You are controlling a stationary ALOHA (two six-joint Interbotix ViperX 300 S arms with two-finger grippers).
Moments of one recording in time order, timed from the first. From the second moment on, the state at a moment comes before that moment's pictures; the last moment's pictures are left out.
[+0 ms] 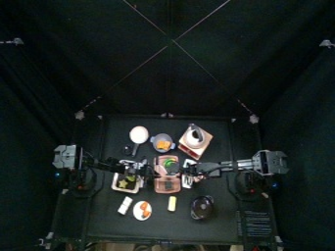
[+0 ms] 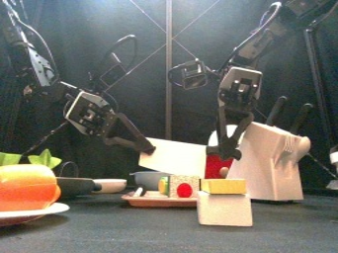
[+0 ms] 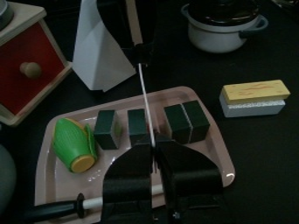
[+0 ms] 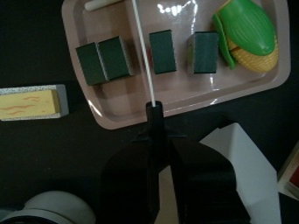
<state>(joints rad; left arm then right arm) 0.08 0.09 0.95 0.24 -0.73 0.02 -0.08 -0.03 0.57 0.00 0.55 0.12</state>
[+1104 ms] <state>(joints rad) -0.03 0.09 0.96 0.19 -0.73 0.02 -0.01 -0.05 0.57 0.02 0.54 0.12</state>
